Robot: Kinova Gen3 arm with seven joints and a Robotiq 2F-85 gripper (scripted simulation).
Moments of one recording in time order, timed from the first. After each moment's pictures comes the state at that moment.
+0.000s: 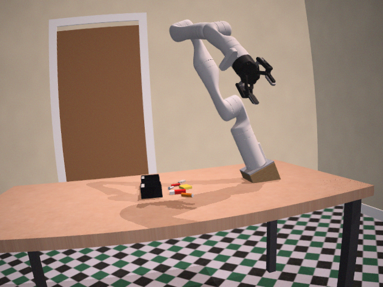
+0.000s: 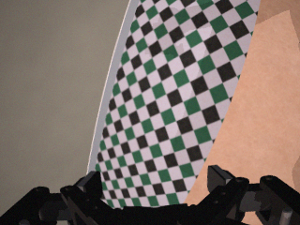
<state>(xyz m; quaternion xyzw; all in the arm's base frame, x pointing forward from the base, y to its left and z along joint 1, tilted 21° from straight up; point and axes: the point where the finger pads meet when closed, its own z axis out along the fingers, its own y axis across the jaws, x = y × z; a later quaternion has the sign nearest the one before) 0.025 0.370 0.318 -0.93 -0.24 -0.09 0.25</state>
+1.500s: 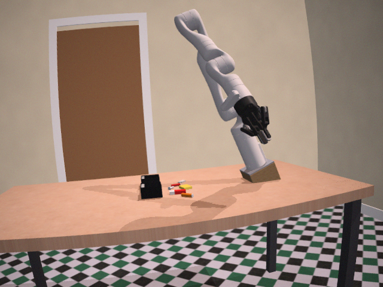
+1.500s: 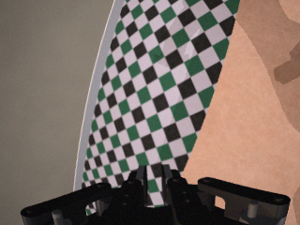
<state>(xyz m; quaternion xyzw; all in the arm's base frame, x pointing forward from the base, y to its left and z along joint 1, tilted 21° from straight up) 0.082 0.362 0.191 -0.94 -0.23 -0.11 0.24</state>
